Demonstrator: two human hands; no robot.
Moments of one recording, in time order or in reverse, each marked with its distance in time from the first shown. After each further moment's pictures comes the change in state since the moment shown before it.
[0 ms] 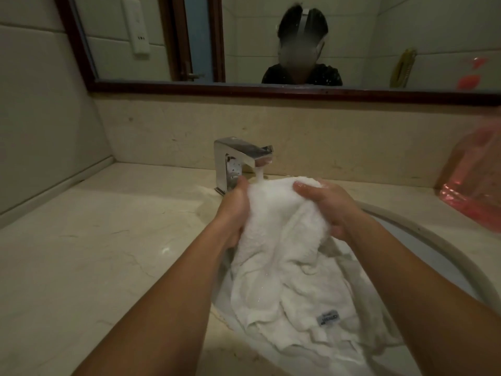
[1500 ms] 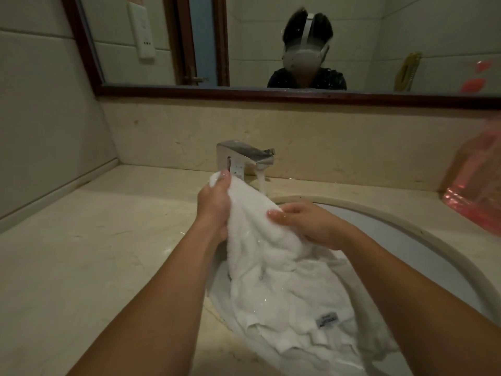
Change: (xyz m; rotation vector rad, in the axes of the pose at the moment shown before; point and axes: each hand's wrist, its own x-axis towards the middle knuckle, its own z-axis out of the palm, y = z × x) left_hand 0.000 0.009 -0.025 -0.215 0.159 0.158; right_hand -0.007 0.012 0.018 -0.535 -0.384 -0.013
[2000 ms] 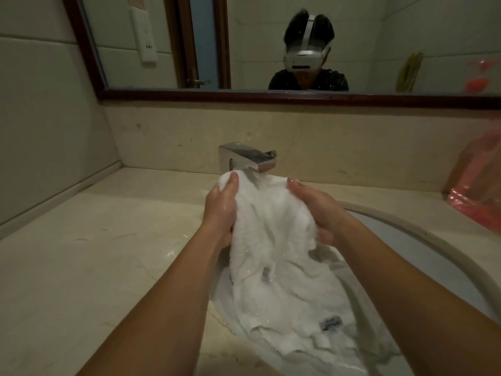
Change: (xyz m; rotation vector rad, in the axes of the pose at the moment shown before) left_hand 0.000 -0.005 0.003 0.038 -0.058 0.018; right_hand 0.006 -0.014 -0.002 0.661 0.157 0.035
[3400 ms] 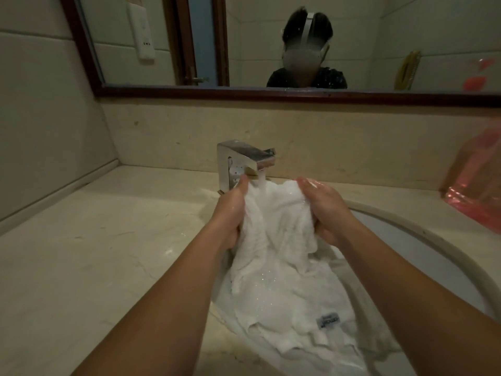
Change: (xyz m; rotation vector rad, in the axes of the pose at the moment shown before) left_hand 0.001 -0.007 0.012 0.103 -0.145 -0.141; right_hand -0.005 0.003 -0.003 -0.055 0.198 -0.187
